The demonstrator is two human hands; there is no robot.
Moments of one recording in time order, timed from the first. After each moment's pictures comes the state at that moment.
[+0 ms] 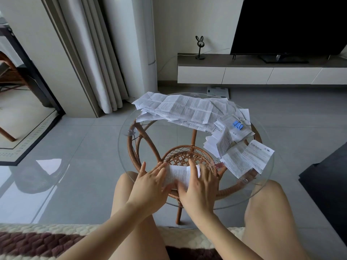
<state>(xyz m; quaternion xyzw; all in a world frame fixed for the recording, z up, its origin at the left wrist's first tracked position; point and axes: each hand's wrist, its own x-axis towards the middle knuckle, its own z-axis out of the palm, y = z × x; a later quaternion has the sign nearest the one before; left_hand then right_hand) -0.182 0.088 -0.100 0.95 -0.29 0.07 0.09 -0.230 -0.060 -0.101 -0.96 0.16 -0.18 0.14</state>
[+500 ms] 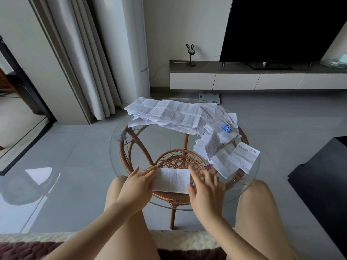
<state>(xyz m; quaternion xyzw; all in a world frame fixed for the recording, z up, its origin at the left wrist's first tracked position) -0.179 0.088 -0.085 0.94 -0.30 0.02 0.17 -0.255 -0.100 -0.094 -0.97 0.14 -0.15 0.14</state>
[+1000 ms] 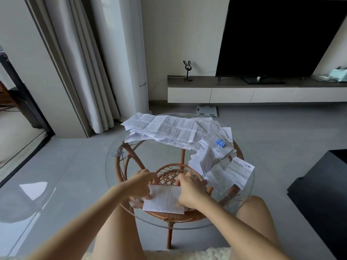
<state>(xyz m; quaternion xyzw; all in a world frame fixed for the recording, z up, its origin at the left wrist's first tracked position) -0.118 0.063 -0.048 0.93 -0.30 -0.22 0.08 -0.205 -0.105 -0.037 -0.98 0.06 0.09 0.16</state>
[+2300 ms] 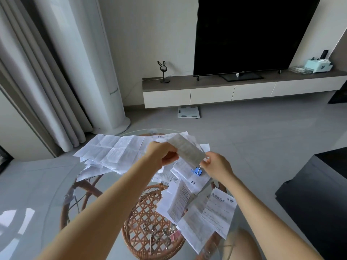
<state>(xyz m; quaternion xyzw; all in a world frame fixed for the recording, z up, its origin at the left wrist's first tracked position) -0.010 -0.158 0.042 0.70 0.08 -0.28 0.65 -0.091 -0.317 -0.018 -0.92 0.24 -0.03 0.31</state>
